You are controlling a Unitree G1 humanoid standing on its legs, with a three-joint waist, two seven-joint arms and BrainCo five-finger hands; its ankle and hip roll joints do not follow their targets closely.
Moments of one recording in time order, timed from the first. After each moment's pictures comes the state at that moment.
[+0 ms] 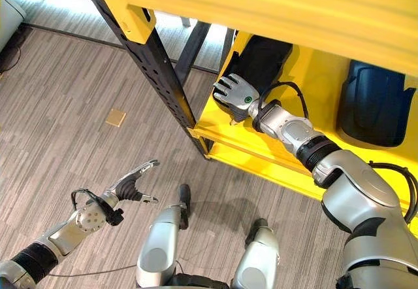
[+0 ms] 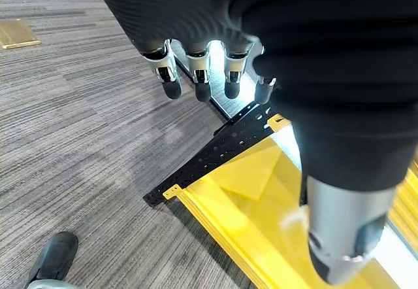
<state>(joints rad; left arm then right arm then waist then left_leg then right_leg) -0.16 0.77 -0.60 0.26 0.01 -0.25 0.11 -1.11 -0.73 1.00 0.67 -0.94 -0.18 -0.28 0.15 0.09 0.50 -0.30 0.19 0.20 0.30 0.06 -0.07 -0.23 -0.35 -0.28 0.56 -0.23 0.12</state>
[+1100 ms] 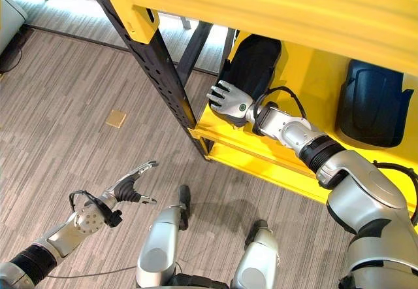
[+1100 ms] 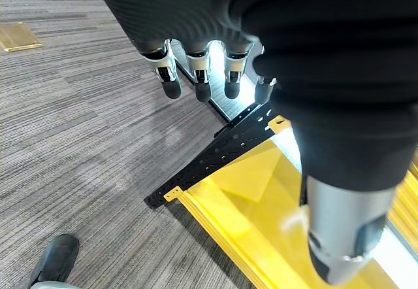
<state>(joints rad) -0.15 0.77 -0.59 0.27 0.02 -0.27 0.11 -1.10 -0.76 0.99 0.62 -1.23 -0.23 -0.32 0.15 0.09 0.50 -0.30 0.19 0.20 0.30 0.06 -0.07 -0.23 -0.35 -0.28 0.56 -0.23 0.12</state>
